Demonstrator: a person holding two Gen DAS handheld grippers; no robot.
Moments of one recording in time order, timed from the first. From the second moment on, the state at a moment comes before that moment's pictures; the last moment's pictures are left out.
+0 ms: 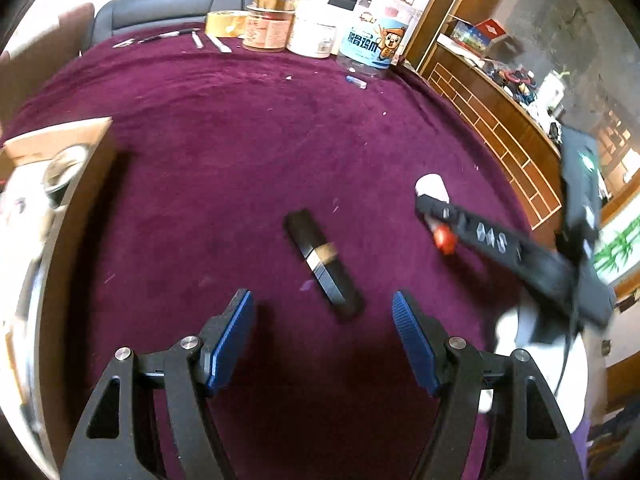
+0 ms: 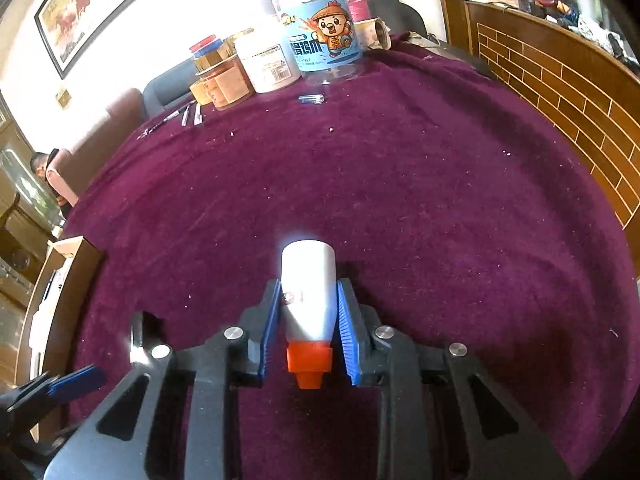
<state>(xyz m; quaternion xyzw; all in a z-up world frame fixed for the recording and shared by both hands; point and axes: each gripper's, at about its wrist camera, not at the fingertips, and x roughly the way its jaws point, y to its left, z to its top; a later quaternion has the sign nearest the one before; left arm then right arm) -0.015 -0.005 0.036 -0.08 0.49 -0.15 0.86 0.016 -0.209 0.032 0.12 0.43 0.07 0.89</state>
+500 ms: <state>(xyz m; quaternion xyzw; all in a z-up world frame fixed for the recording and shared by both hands) -0.013 -0.044 0.027 0.06 0.45 -0.11 0.88 0.016 -0.210 0.031 0.13 0.43 0.08 0.89</state>
